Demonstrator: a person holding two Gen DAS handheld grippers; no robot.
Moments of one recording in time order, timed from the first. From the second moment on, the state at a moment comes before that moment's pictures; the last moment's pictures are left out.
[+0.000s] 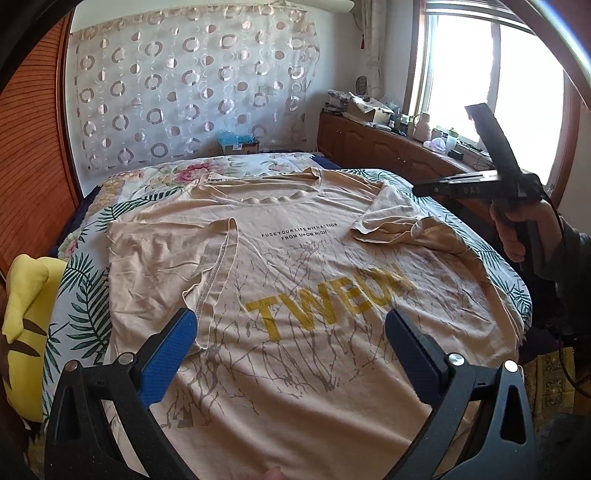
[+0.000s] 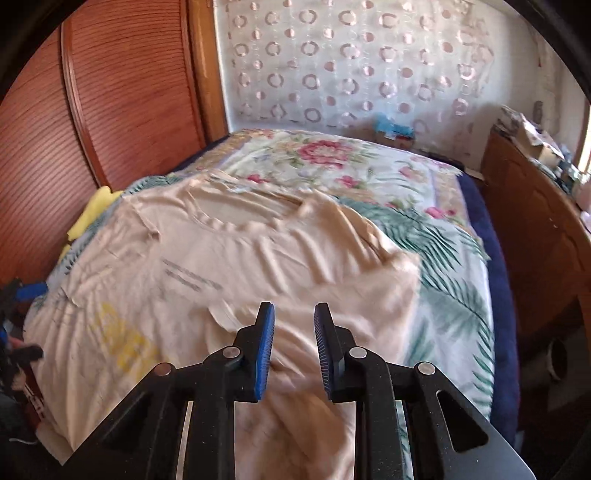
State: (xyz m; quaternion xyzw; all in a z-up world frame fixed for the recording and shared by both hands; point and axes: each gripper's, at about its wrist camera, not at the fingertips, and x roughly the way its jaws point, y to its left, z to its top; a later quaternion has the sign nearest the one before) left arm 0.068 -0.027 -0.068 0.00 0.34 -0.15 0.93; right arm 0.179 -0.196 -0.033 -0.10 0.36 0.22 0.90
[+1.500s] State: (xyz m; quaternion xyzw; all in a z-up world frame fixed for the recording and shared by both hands) left arm 0.069 -0.041 -0.073 0.01 0.35 -0.16 0.92; right arm 0.092 -0.220 -0.042 -0.08 0.35 0.24 0.90
